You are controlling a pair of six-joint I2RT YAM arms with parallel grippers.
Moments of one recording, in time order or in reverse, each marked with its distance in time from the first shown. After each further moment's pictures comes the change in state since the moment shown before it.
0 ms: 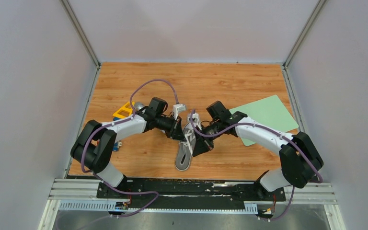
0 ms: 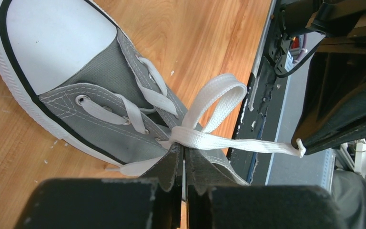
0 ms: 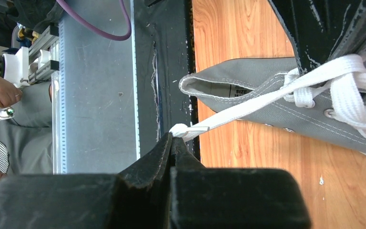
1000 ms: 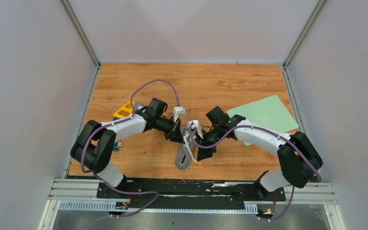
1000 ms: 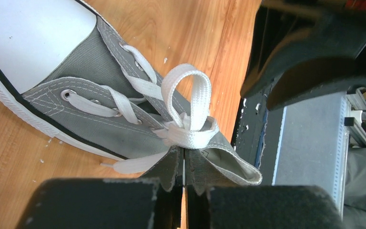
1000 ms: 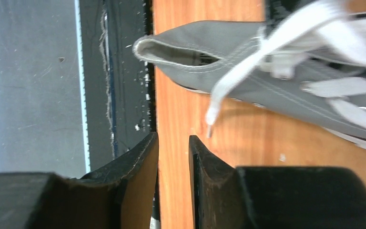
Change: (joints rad) left arm 0.001 -0.002 0.009 -0.089 0.045 0.152; right arm 0.035 0.004 -0.068 -0.040 0.161 -0.237
